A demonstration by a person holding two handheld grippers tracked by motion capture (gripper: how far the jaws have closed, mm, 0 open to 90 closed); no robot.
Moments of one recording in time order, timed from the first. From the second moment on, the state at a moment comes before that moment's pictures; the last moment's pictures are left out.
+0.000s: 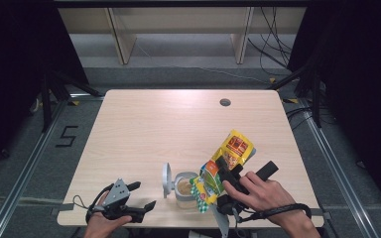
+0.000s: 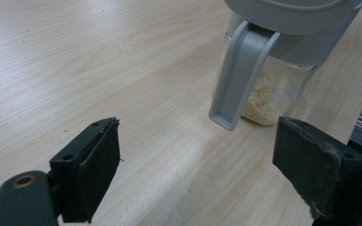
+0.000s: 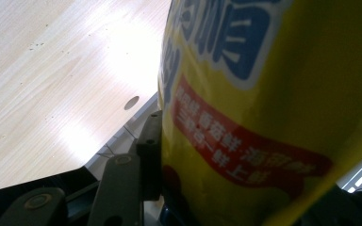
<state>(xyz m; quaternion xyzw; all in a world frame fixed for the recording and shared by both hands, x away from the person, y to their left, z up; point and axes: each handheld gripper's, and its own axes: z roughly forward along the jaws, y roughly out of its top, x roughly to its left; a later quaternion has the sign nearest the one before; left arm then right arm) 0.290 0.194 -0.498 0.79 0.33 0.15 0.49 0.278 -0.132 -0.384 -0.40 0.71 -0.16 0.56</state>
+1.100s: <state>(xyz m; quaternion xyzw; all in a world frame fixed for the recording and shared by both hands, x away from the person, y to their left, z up) 0.291 0.195 -0.498 0.80 0.31 0.16 0.49 0.279 -0.134 -0.384 -0.40 0.71 -0.16 0.55</state>
